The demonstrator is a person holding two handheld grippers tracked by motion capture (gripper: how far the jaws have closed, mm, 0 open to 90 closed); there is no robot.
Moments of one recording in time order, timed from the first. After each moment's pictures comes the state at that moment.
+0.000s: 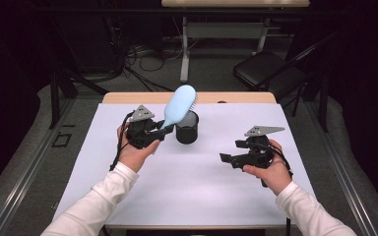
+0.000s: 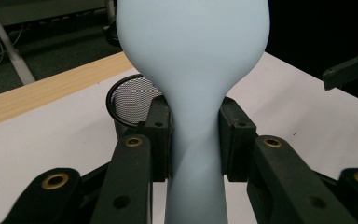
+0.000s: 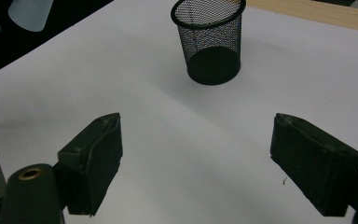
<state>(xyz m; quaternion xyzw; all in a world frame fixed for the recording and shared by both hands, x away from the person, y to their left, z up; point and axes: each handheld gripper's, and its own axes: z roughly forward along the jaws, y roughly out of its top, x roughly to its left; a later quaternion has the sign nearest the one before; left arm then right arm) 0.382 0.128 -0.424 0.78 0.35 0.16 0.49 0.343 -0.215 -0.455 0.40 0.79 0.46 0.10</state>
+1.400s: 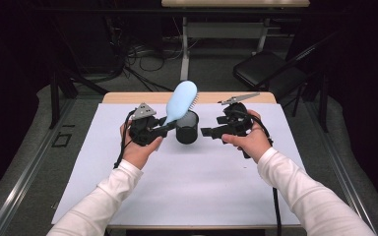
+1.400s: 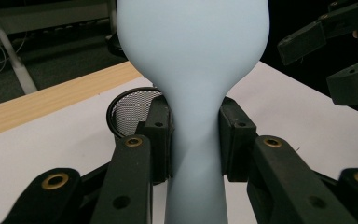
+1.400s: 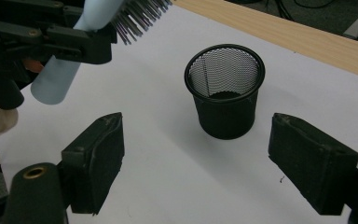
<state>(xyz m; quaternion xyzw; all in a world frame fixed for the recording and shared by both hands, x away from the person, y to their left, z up) 0.390 0.121 -0.425 0.77 0.35 0.16 0.51 0.404 -0.161 -0.403 0.39 0.81 0.44 0.08</state>
